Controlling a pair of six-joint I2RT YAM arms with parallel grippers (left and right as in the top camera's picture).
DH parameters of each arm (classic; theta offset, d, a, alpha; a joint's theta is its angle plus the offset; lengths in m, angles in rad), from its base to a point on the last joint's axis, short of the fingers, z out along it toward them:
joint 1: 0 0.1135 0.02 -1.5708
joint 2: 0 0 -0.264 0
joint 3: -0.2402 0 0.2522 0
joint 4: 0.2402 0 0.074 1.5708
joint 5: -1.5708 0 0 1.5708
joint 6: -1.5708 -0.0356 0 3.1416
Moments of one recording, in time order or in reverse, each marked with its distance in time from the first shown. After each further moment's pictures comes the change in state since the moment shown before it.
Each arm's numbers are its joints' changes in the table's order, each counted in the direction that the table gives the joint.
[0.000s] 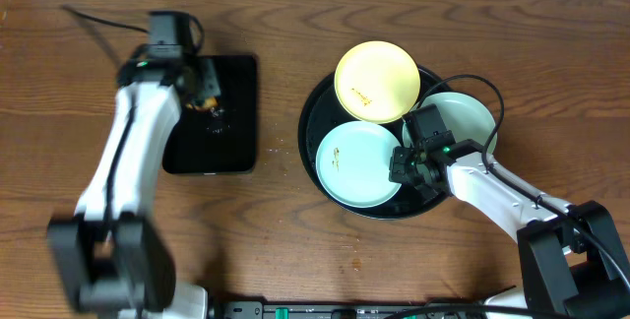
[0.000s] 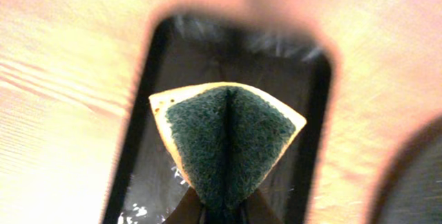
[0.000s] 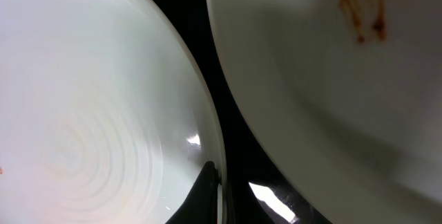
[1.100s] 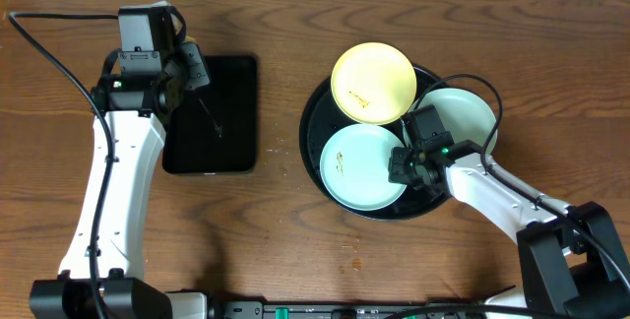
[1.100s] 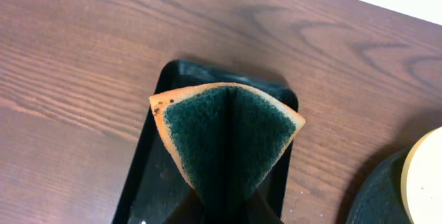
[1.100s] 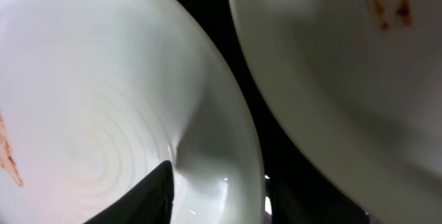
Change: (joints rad) left arm 0.000 -0.128 -0.001 -0.023 0.001 0.019; right arm 0.008 -0.005 0.003 -0.005 -0.005 0.014
